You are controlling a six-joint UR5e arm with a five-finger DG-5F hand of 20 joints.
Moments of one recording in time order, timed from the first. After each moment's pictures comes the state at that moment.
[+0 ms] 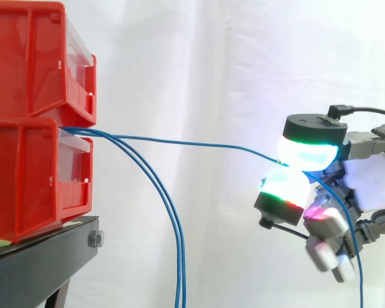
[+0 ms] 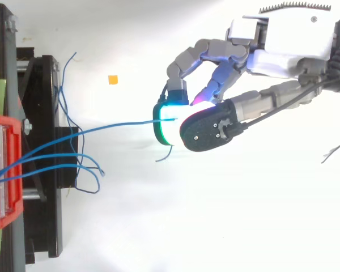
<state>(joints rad) 0.06 -2.12 -1.37 -2.99 -1.41 -0.07</state>
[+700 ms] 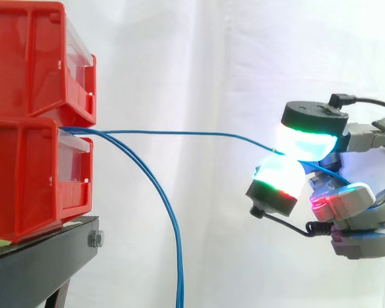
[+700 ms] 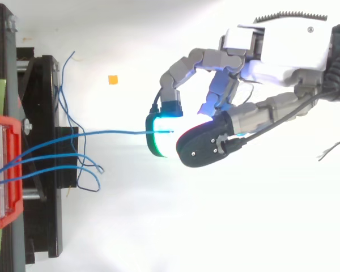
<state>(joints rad) 0.07 -2.12 -1.39 -2.91 -1.41 -0.11</state>
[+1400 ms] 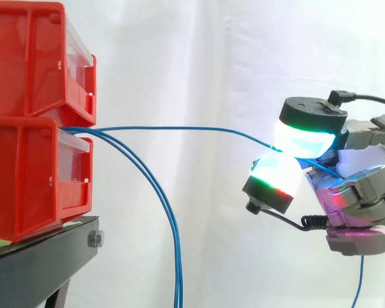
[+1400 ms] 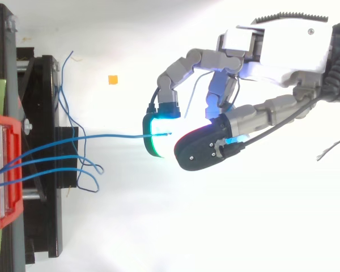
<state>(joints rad) 0.07 -2.12 -1.39 -2.89 -1.40 -0.15</state>
